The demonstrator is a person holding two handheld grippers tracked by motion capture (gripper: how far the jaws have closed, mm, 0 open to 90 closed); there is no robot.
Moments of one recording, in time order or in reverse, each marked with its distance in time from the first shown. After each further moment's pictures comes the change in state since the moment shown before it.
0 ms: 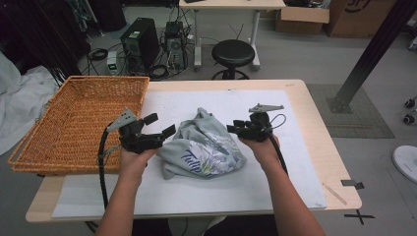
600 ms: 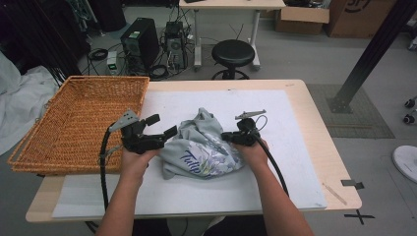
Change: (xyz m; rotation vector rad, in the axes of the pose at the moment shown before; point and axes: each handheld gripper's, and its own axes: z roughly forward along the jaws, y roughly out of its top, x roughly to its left) left arm -0.001 -0.002 0.004 0.012 -0.008 -0.004; right arm -0.005 -0.017 0.037 0.123 0.039 0.016
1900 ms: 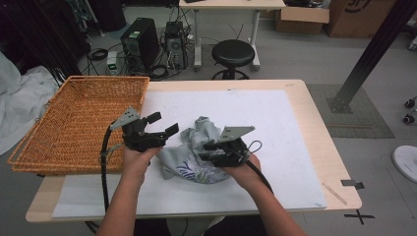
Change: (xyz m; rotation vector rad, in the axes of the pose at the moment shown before) left arm -0.002 0.005 0.004 -0.017 -0.009 -0.003; right arm 0.105 0.001 -0.034 -0.105 0.174 -0.341
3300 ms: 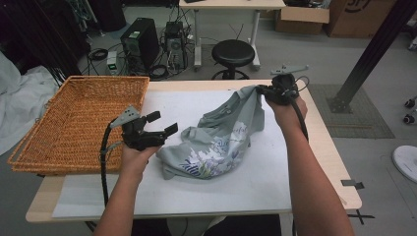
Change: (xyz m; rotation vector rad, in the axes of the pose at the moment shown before) left arm 0.005 0.002 0.001 0.030 -0.001 0.031; right arm -0.147 0.054 -0.100 0.030 -0.528 0.153
